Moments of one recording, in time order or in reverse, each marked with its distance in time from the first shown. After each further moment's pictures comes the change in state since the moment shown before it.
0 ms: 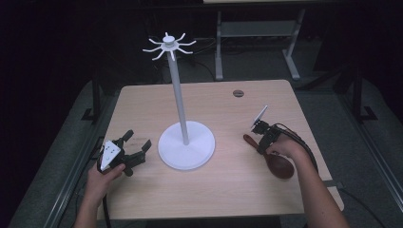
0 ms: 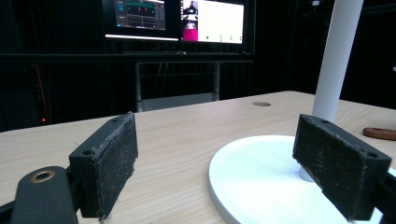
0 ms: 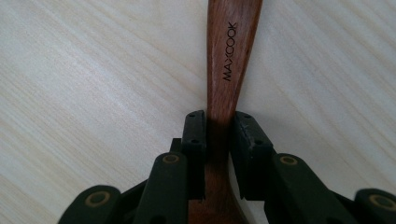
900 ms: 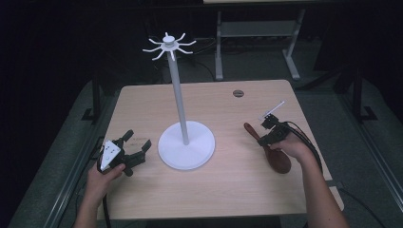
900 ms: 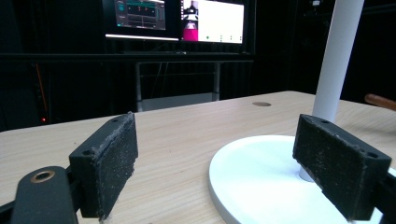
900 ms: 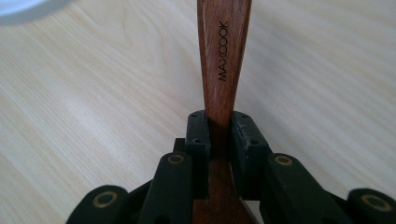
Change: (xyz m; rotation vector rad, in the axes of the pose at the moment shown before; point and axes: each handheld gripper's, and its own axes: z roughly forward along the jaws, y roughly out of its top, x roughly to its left) left arm 0.000 0.000 0.000 0.000 0.001 -0.003; right arm -0.008 -0.023 -0.029 -0.311 0.040 0.023
